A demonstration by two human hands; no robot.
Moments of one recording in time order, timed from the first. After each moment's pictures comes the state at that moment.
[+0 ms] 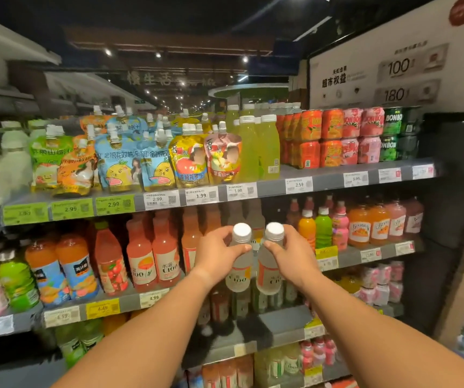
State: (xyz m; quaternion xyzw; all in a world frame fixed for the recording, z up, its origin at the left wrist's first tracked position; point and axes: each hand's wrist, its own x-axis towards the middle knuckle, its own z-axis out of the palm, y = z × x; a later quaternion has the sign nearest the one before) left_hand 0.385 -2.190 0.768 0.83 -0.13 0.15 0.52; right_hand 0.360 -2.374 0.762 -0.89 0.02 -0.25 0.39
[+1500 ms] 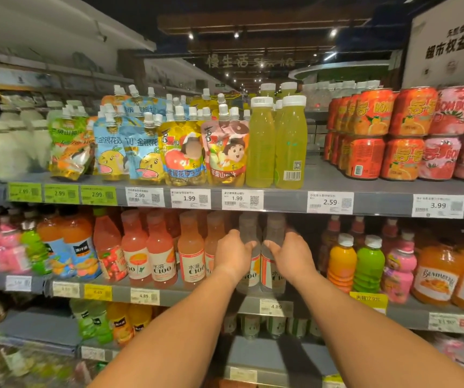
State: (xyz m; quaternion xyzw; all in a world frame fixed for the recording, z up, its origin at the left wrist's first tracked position) left_hand 0.508 -2.276 0.744 0.90 0.14 0.15 0.38; right_hand 0.542 -2.410 0.734 -0.93 -0.03 -0.14 0.34
